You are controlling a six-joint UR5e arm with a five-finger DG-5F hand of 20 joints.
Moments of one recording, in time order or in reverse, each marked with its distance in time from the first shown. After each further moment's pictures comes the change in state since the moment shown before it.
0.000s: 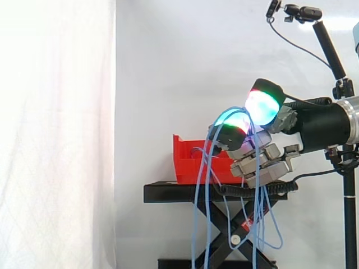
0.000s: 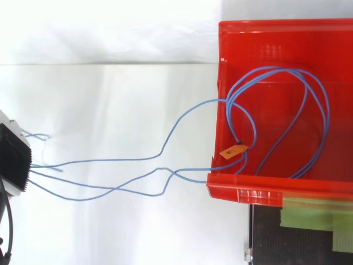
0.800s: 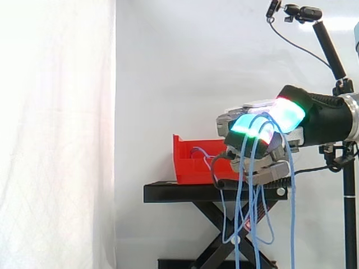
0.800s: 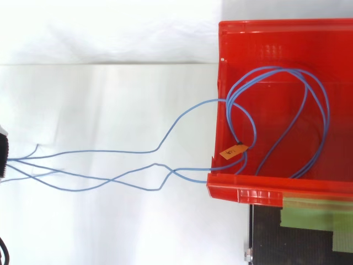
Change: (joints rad) arm 0.000 0.000 0.000 0.064 -0.126 -0.272
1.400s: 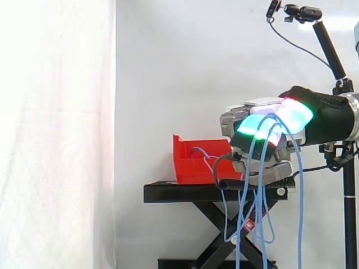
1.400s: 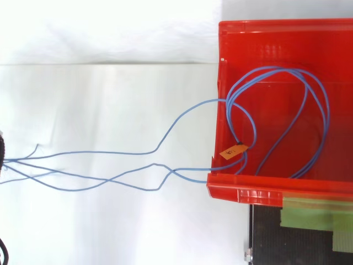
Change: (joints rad) arm -0.001 0.000 0.001 0.002 -0.034 -0.035
